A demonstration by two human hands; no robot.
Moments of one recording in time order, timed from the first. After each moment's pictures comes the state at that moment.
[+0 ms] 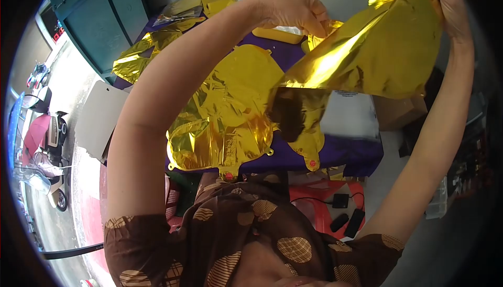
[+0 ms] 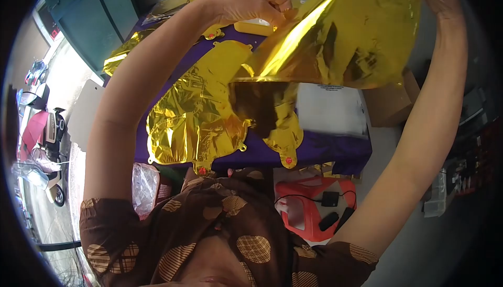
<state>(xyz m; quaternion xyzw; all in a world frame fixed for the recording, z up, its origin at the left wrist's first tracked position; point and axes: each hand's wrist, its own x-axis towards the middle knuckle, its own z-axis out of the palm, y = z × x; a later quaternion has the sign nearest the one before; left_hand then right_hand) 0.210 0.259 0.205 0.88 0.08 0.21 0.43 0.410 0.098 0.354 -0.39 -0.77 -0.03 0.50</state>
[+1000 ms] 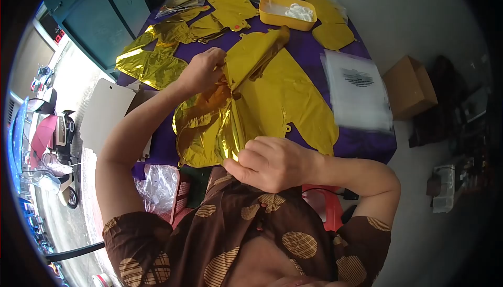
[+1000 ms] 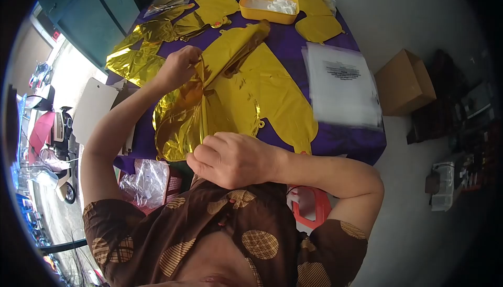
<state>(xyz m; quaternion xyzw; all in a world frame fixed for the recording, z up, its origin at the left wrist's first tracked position) 0.040 0.277 0.026 0.91 0.26 0.30 0.14 0.226 0.051 0.070 -0.16 -0.92 -0.09 0.36</state>
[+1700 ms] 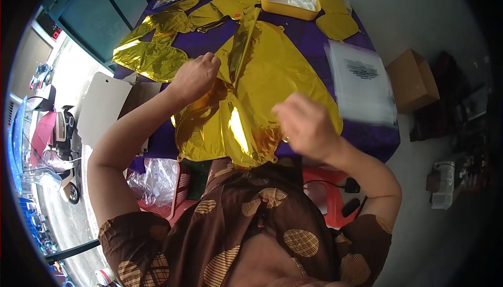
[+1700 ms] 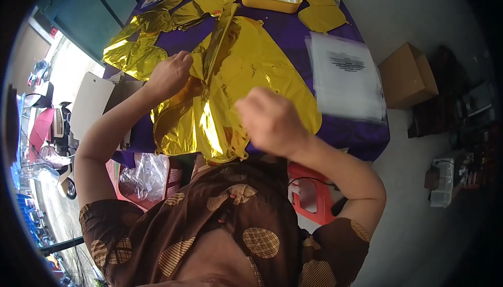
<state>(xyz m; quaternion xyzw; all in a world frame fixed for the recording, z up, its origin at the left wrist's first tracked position) 0.023 0.245 0.020 0.94 0.29 0.14 -0.10 0.279 0.060 0.055 -0.41 -0.84 0.01 0.37</state>
